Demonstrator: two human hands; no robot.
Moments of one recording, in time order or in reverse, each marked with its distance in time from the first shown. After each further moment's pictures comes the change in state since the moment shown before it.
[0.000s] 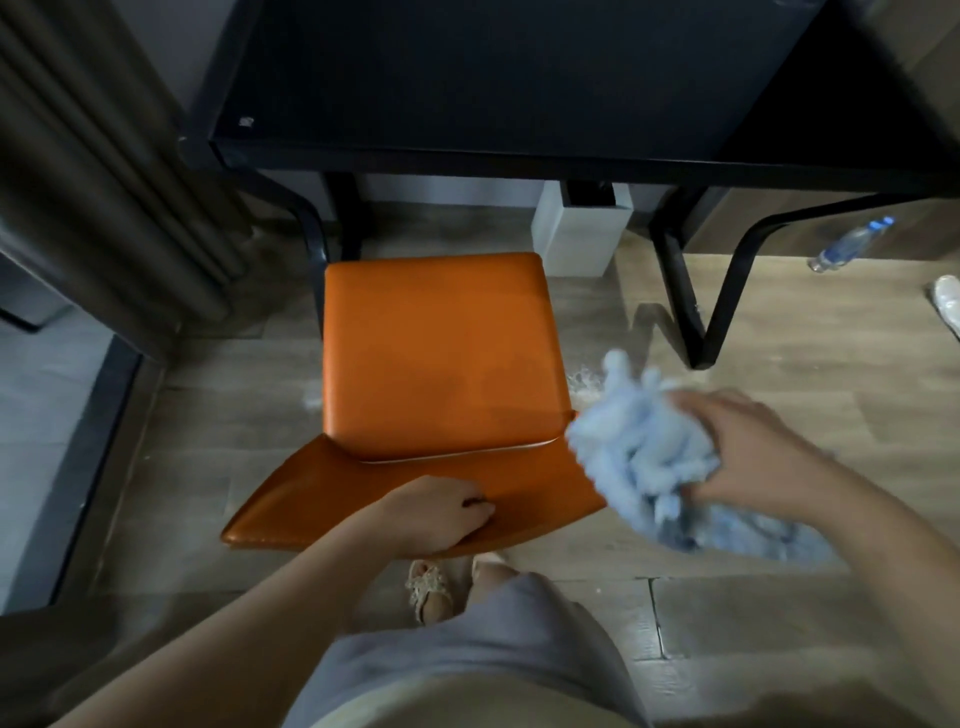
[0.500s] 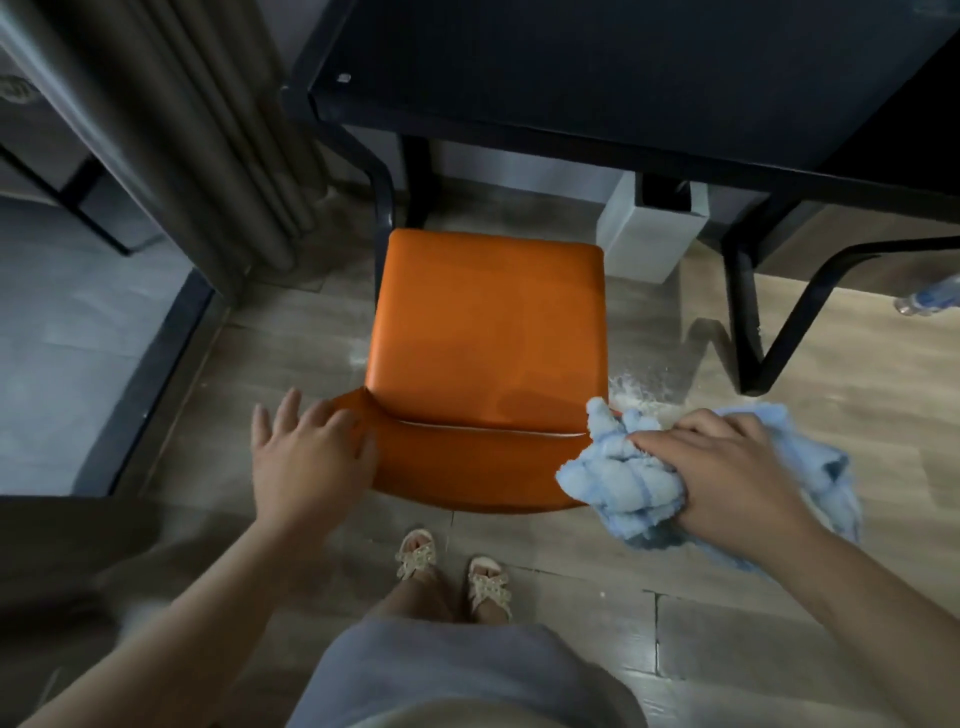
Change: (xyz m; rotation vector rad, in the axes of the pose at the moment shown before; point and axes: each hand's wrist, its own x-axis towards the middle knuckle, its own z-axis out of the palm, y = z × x) left_hand -0.081 -0.056 0.017 0.156 0.762 -0.584; right_hand 0.005 -0.022 0.038 -0.400 0.148 -0.388
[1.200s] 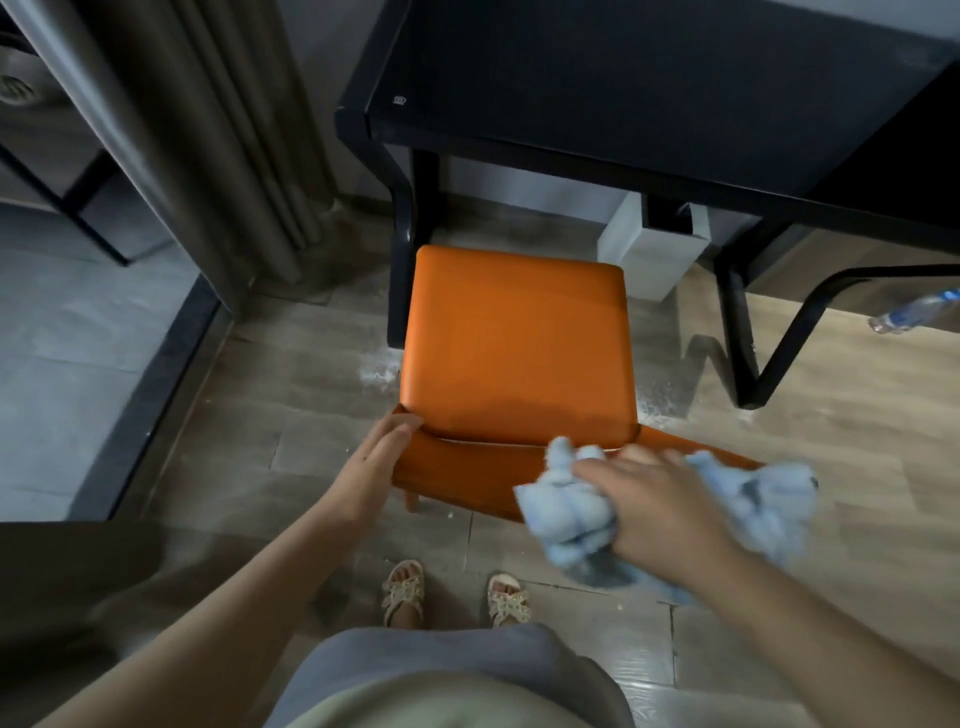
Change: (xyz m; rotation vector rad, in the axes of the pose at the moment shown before) left_hand 0.026 -0.063 0.007 -1.208 -0.408 -0.118; right_hand 0.055 -0.123 0.004 0.029 -0.243 0.054
